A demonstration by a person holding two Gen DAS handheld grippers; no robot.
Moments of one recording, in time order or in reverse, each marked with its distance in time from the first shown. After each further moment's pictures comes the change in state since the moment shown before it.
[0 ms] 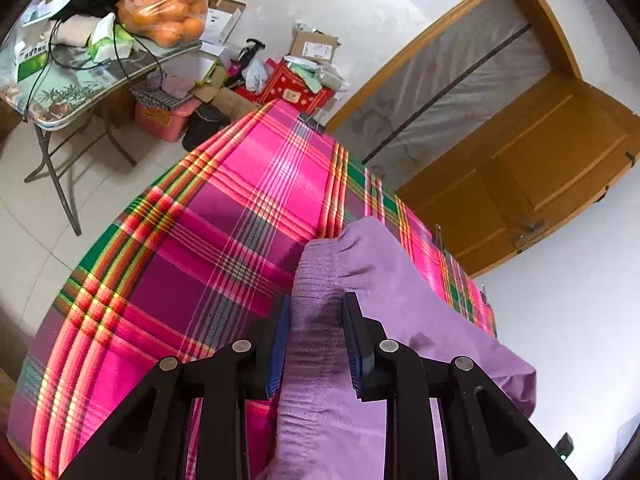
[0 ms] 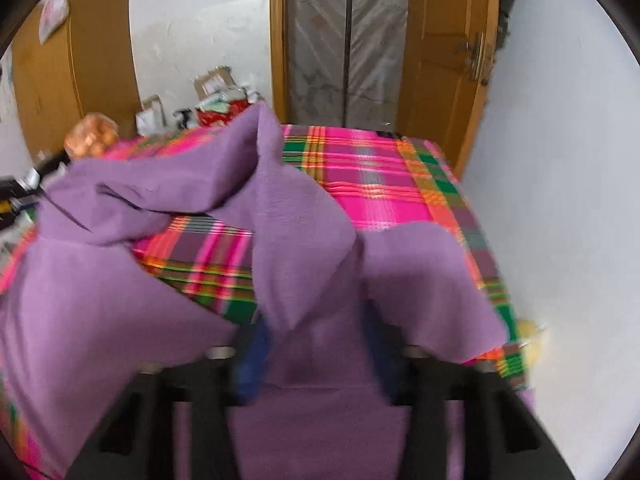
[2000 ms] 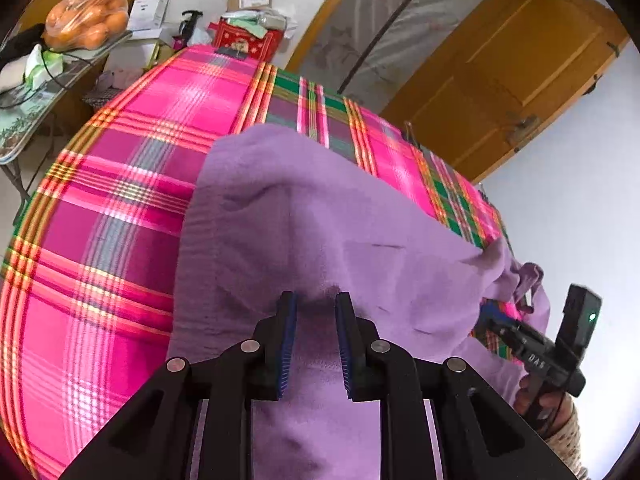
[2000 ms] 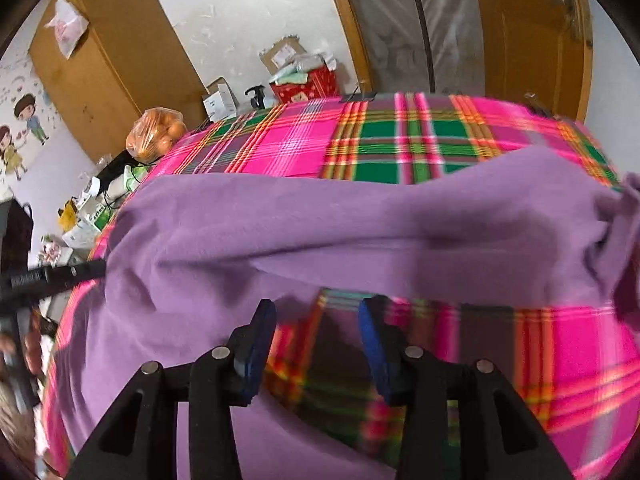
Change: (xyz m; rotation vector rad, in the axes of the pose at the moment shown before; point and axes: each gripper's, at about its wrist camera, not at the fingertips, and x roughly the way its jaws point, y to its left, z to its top) left arm 0.036 -0.066 -0.059 0.234 0.223 0.045; right arm 0.091 0.101 0.068 0.091 0.154 0.439
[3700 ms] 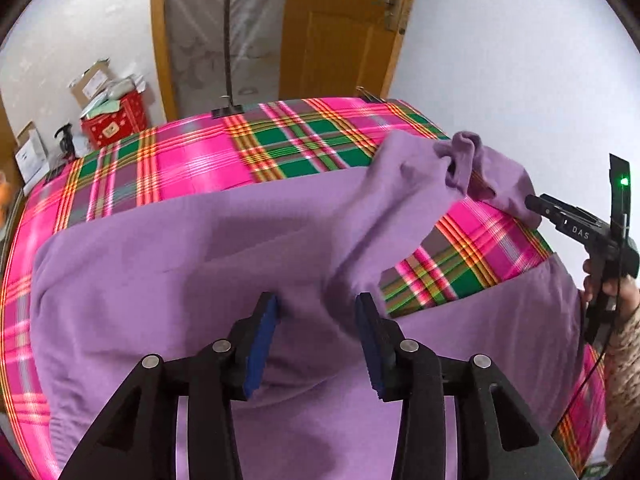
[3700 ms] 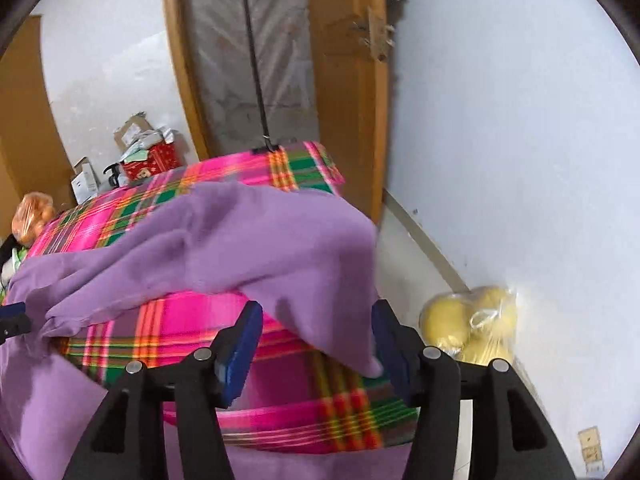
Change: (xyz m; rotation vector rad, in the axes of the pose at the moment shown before) left arm 0.068 -0.204 -0.045 0.604 0.060 0.049; right arm -0.144 -0.178 -0.058 0.210 -0.228 -0.499
